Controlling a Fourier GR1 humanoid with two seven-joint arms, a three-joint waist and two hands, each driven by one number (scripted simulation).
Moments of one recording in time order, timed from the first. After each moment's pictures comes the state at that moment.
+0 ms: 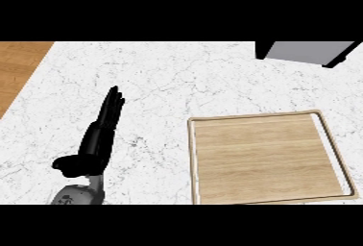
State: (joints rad) left arm -0.09 0.06 -0.17 -1.57 0.02 0.15 -0.11; right arm -0.69 -0.37 -0.60 -1.12 1.79 -0.10 1.12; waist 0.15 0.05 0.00
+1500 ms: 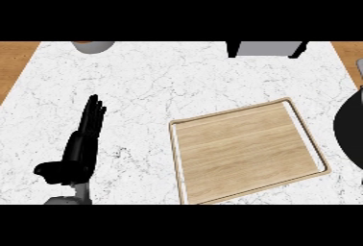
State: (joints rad) left arm -0.01 0.08 -0.10 -1.60 0.03 0.19 -0.10; right arm -0.70 -0.34 -0.98 -0.83 1.86 -0.24 1.12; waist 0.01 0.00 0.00
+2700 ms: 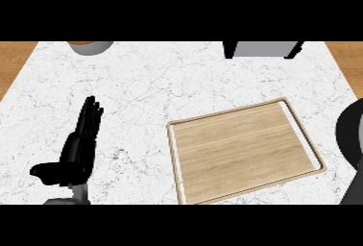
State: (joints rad) left arm 0.00 0.07 -0.08 -1.60 0.04 0.18 -0.10; right arm -0.54 -0.07 -1.09 -1.27 1.49 -0.95 0.88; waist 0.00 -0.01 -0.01
